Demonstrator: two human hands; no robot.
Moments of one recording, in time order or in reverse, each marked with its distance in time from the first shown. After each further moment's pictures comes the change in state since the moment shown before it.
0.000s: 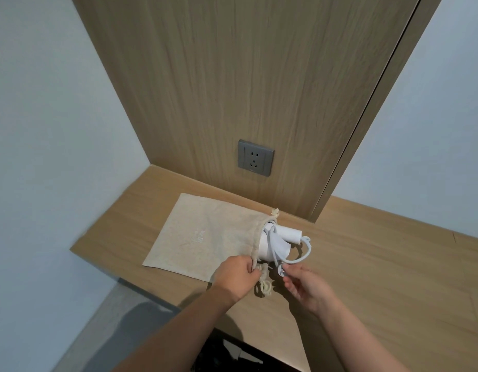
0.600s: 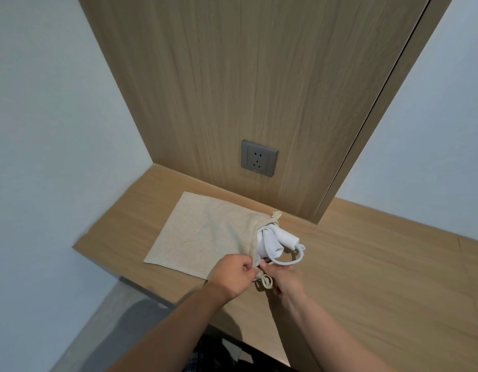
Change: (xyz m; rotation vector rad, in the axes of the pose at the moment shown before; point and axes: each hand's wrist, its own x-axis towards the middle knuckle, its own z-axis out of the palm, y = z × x) left_hand 0.000 -0.010 -0.007 -0.142 -0.002 0.039; right_hand 0.008 0.023 0.046 -0.149 0.118 -0.174
